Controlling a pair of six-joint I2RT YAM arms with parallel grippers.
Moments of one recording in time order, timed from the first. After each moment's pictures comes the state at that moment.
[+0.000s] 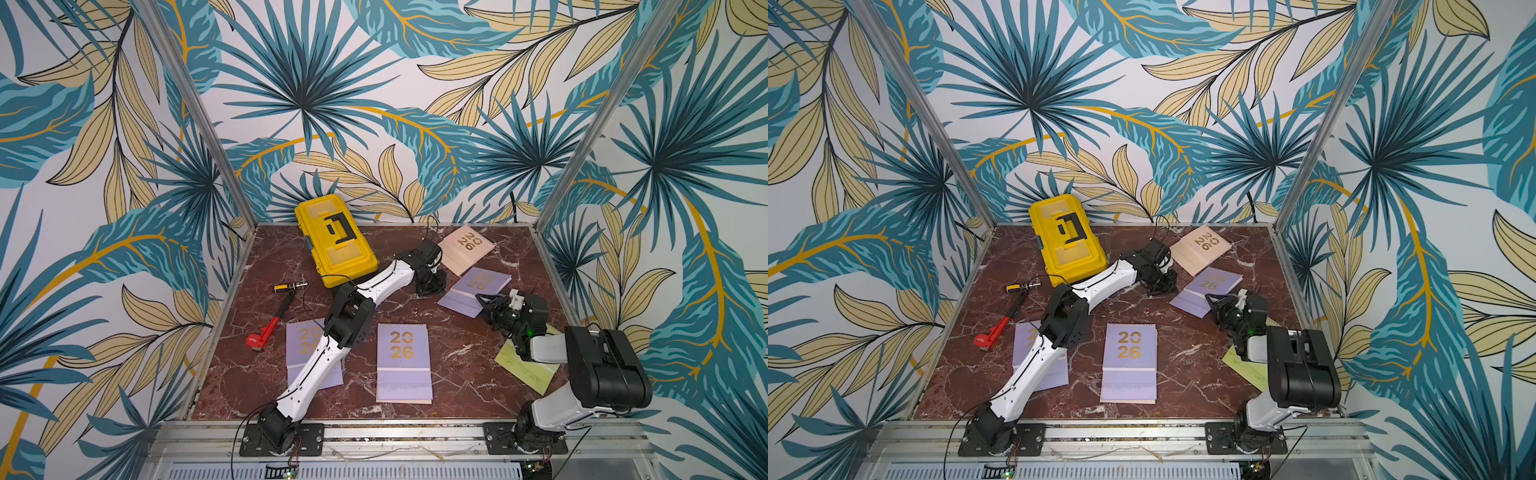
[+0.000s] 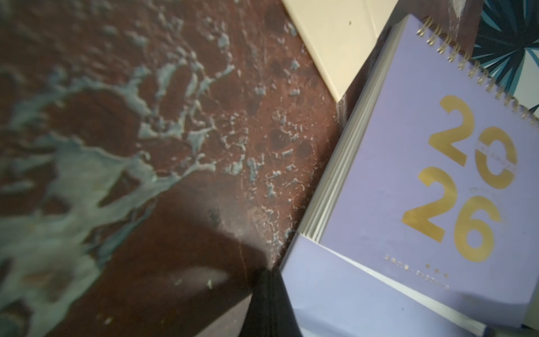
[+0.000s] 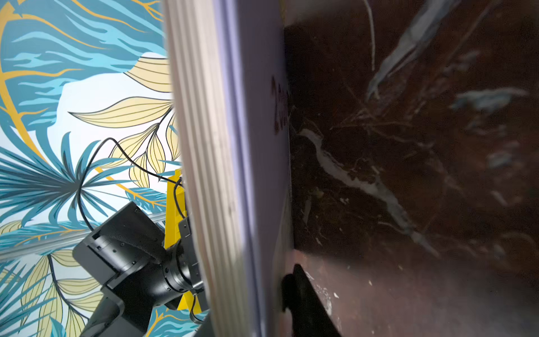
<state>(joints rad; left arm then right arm) -0.69 2.66 2.39 -0.75 0.46 -0.72 -0.14 1.52 0.38 0.69 -0.58 1.25</state>
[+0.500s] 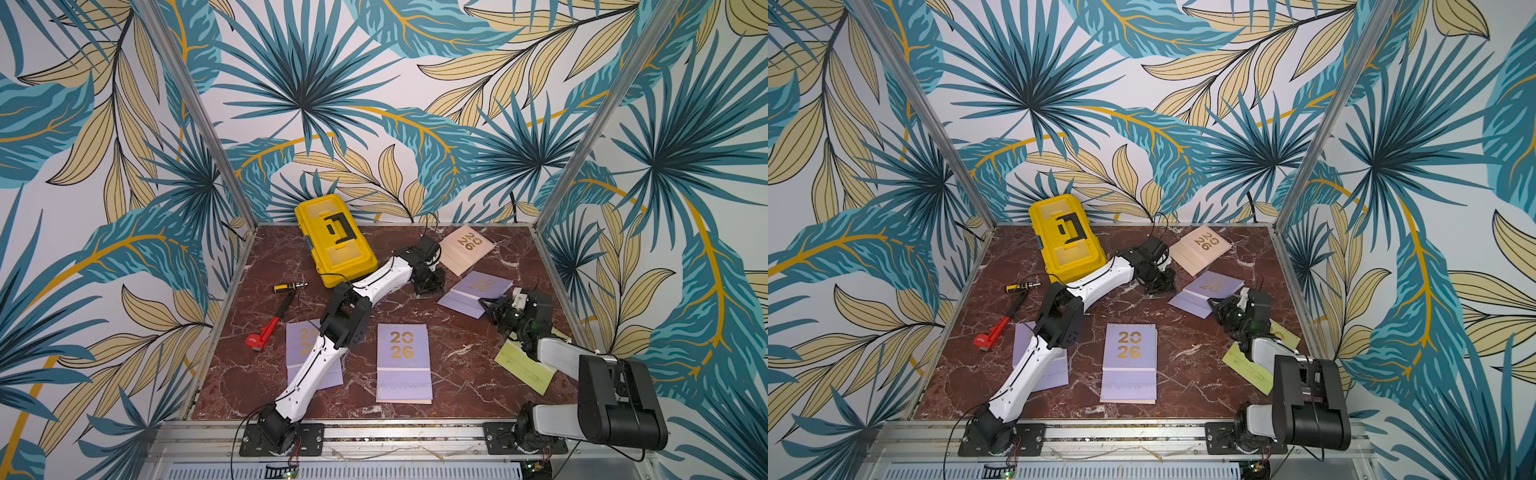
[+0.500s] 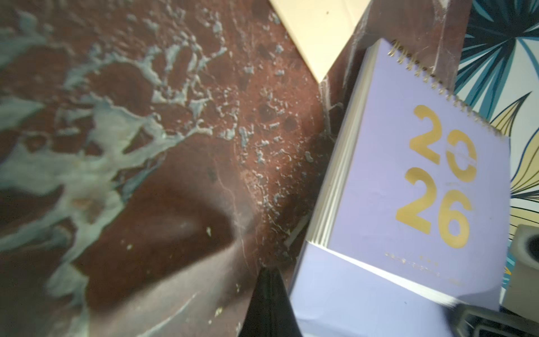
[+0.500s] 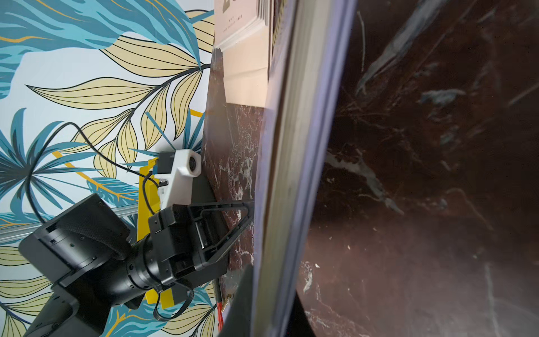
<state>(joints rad) -0.69 2.56 2.33 -0.80 0.46 -0.70 -0.14 1.33 0.42 0.37 -0.55 1.10</state>
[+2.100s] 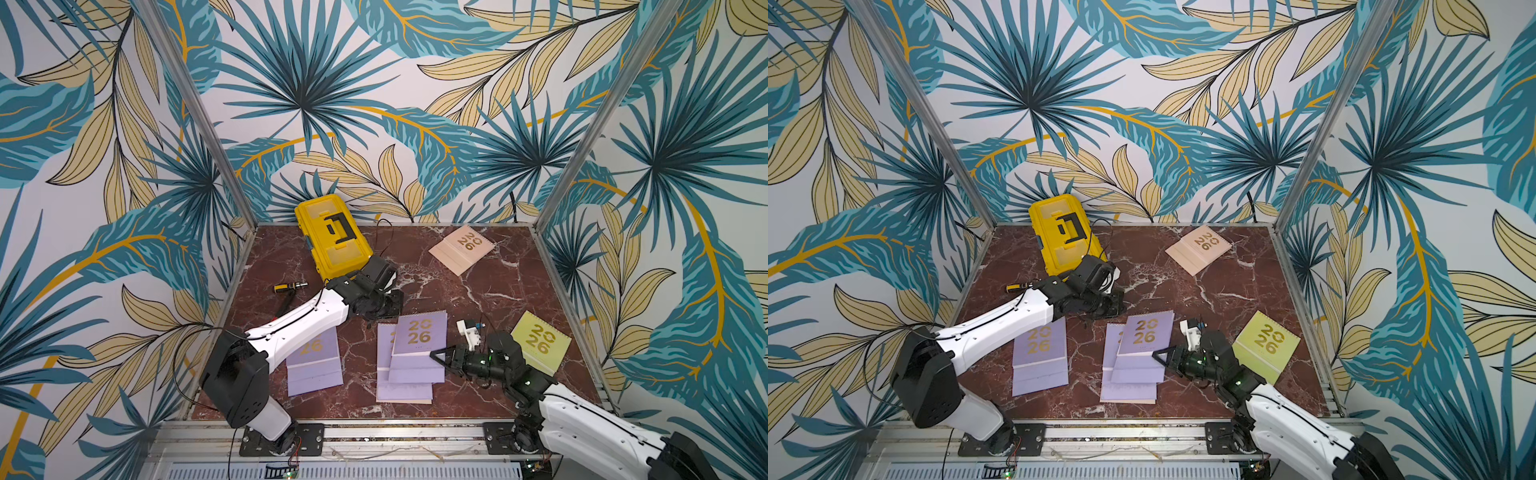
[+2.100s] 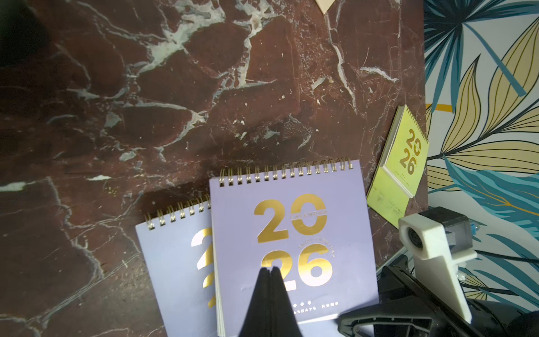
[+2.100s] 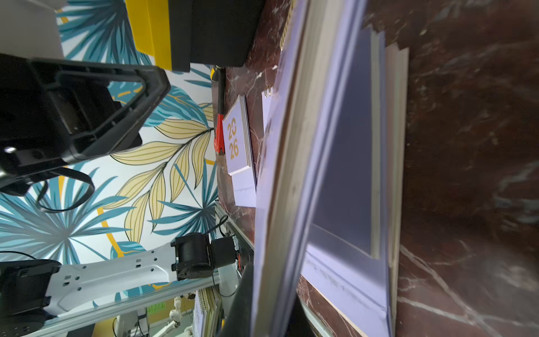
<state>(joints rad) -0.70 1.54 1.21 -0.62 0.24 -0.71 0.64 0.87 0.20 0.22 -0.46 1.19</state>
